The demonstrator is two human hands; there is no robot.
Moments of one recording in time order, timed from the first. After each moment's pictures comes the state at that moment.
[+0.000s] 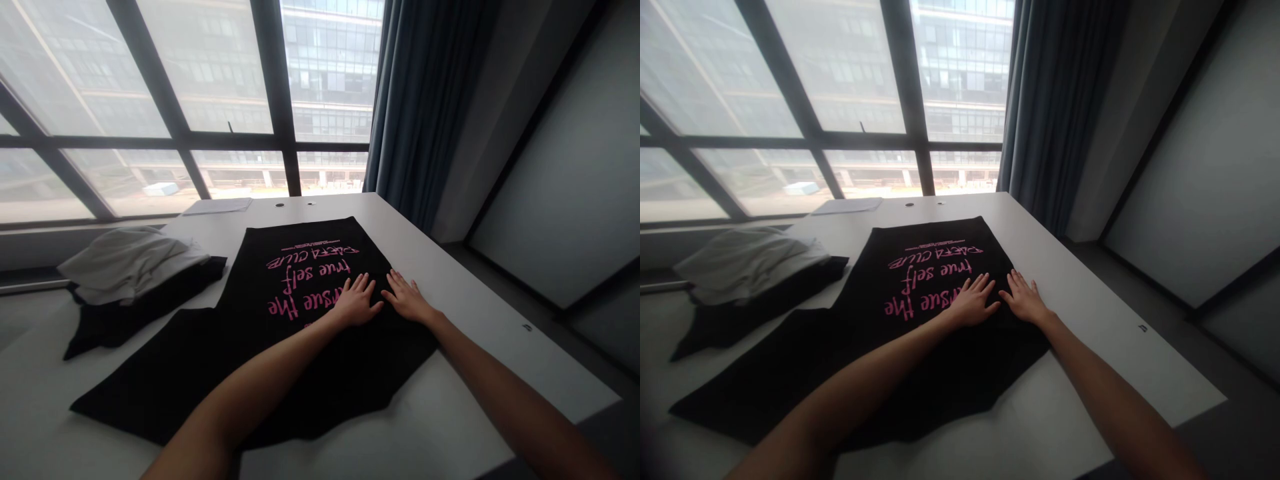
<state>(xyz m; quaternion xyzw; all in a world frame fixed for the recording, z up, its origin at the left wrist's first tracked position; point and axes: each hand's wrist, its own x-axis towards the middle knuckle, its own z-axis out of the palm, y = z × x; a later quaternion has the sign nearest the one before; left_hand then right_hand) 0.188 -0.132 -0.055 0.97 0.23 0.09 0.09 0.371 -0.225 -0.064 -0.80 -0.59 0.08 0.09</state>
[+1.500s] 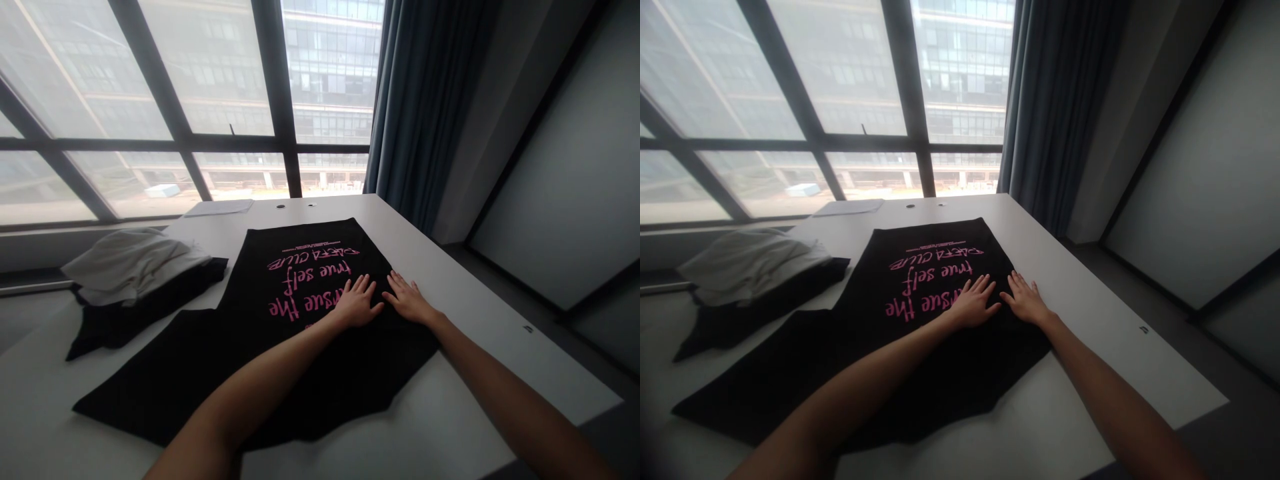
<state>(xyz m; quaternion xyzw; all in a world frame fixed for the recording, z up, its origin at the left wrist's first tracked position) 0.186 -0.131 -0.054 0.97 0.23 0.09 0.09 0.375 -0.224 -0.068 -0.79 -0.60 0.07 0.09</state>
